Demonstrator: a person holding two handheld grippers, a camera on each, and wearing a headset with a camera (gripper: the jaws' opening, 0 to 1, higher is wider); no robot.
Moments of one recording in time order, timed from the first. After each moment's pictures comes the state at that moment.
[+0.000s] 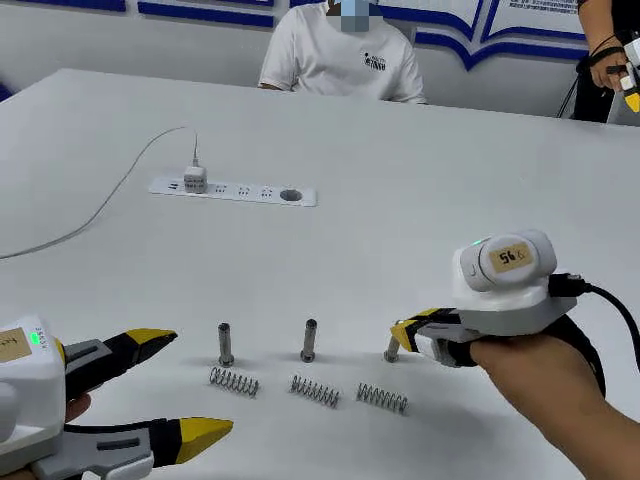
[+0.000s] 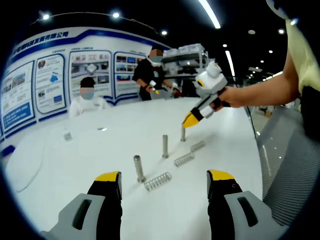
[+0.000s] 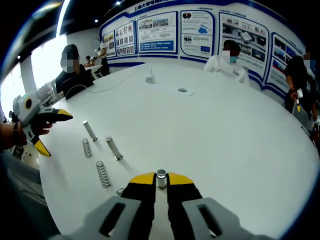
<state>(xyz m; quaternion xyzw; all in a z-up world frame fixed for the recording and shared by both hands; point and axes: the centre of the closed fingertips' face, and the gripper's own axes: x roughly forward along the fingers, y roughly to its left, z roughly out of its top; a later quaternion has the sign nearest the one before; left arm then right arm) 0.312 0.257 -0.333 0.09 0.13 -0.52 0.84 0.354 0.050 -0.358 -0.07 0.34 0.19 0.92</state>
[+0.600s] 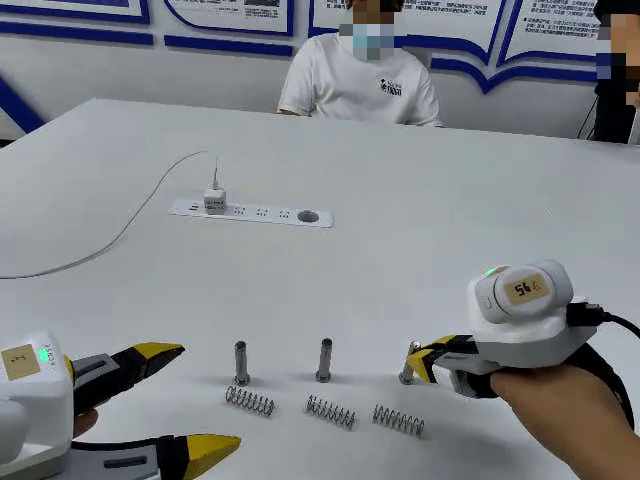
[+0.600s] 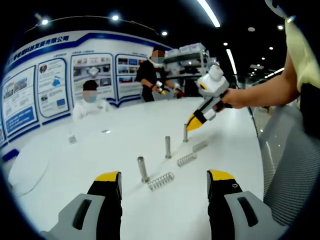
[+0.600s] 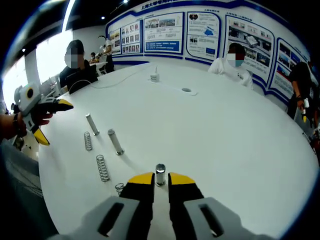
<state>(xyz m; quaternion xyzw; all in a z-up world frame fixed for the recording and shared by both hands) 0.312 0.261 -0.328 0.10 0.12 -0.51 0.85 0.348 0.048 -0.360 -0.09 0.34 0.21 0.91</state>
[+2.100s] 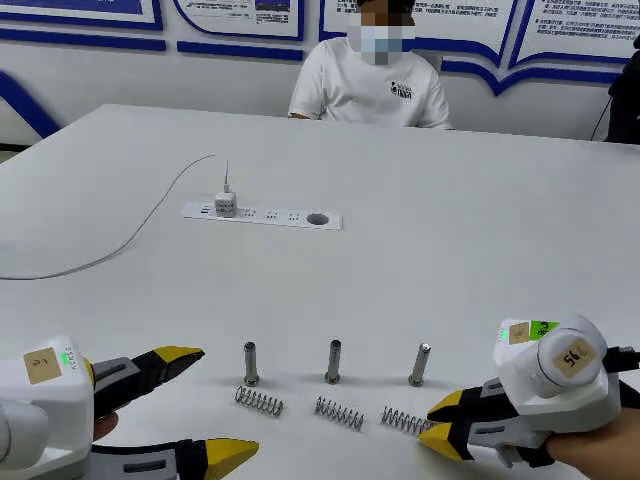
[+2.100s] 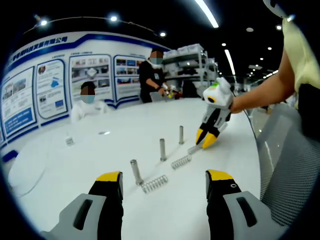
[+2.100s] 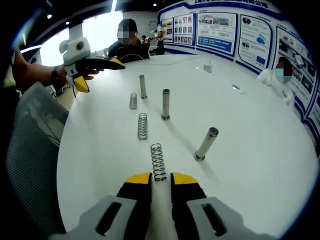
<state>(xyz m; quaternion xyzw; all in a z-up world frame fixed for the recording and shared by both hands) 0.303 0.253 -0.326 0.10 0.12 -0.52 0.84 0.290 0.071 -0.400 -0.17 0.35 0.40 0.83</state>
